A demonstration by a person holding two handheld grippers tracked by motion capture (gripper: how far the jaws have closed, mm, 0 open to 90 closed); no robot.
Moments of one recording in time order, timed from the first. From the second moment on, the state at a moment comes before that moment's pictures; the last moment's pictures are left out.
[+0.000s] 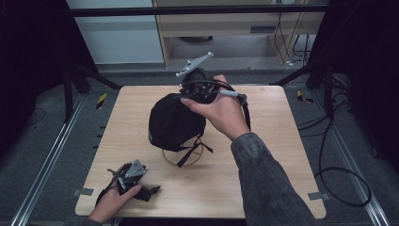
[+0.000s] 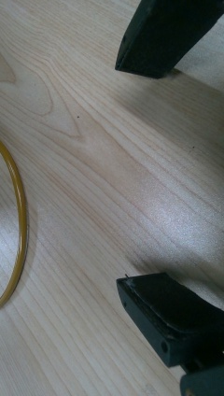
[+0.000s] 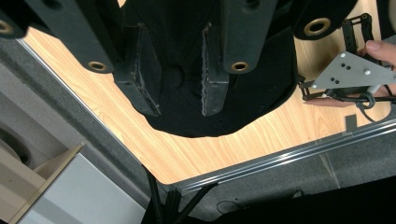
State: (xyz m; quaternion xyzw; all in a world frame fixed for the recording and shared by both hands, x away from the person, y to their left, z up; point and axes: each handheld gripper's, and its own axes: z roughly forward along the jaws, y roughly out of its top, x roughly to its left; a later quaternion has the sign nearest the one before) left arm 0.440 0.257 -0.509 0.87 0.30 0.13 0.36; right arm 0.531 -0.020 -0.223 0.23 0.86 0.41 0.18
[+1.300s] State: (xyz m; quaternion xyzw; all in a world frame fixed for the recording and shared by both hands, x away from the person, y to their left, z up) left arm 0.440 0.258 -0.509 0.87 0.30 0.13 0.36; right arm 0.505 -0.086 -0.236 0.31 0.82 0.42 0.24
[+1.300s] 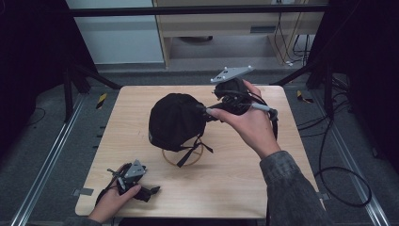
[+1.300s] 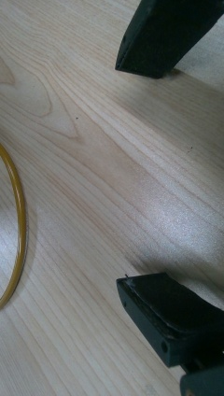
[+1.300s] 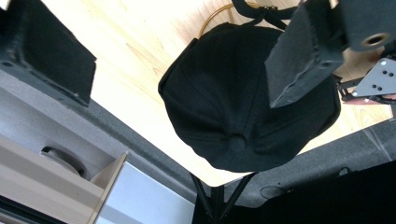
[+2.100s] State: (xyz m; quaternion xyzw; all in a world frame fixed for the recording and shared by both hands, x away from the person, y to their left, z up) left arm 0.440 0.258 -0.509 0.87 0.30 0.13 0.36; right arm 0.489 -0.133 -0.261 0.33 0.81 0.41 0.26
